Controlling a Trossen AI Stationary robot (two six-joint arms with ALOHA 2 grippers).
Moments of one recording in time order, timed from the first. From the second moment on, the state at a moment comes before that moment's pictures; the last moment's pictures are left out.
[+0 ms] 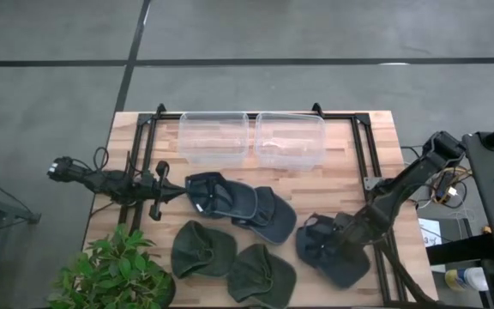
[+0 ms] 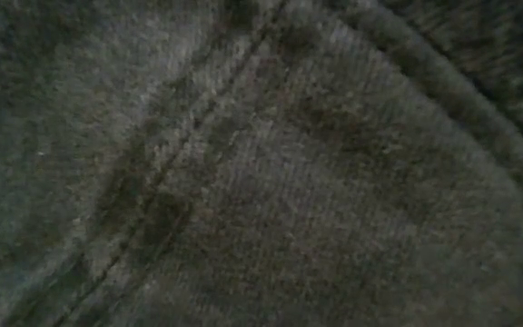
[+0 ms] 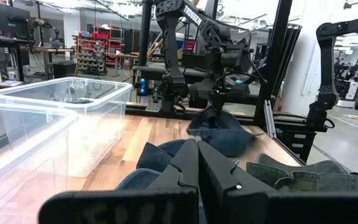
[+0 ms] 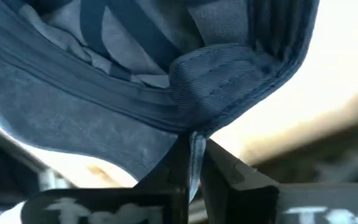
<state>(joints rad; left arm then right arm) -0.33 0.02 0.01 0.05 -0.30 -0.09 0.73 1.27 0.78 -1.02 -0.24 1.43</state>
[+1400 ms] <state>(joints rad) -0.33 0.02 0.01 0.05 -0.30 -0.09 0.45 1.66 1.74 -1.57 0.97 0.42</state>
